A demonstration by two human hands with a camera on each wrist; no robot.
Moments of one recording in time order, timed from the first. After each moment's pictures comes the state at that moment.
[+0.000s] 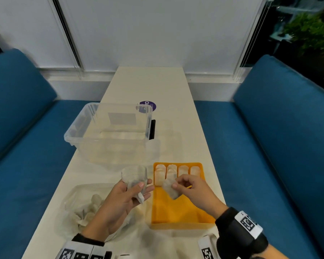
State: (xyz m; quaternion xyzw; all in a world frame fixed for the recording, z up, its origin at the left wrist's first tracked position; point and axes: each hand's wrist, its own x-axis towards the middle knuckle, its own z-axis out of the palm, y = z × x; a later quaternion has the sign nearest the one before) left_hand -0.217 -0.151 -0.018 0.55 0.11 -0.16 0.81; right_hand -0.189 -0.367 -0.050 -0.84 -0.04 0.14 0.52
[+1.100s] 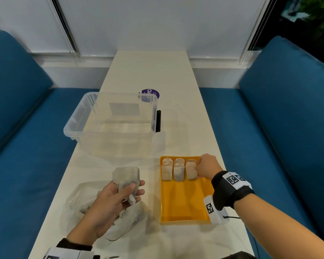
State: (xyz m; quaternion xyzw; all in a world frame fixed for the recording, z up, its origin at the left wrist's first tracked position) left_hand -0.211 -0.107 -0.033 0.60 0.14 -0.18 0.77; right_hand -0.098 -0.379 -0.093 -0.94 0.14 0.20 0.23
